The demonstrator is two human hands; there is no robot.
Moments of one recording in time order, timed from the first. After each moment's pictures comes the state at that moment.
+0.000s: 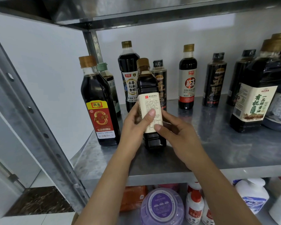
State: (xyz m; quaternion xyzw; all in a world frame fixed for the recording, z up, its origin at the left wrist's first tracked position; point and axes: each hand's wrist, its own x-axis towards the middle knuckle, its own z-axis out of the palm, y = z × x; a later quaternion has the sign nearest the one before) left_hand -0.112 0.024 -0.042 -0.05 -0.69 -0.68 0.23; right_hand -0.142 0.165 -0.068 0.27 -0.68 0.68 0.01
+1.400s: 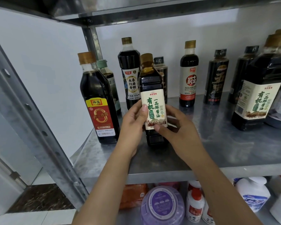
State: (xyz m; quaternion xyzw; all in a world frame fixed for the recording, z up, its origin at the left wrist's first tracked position) left_hand -0.120 0.021 -0.046 0.00 -0.67 -0.71 0.22; right_hand -0.142 0.162 -0.066 0.24 -0.74 0.63 0.07
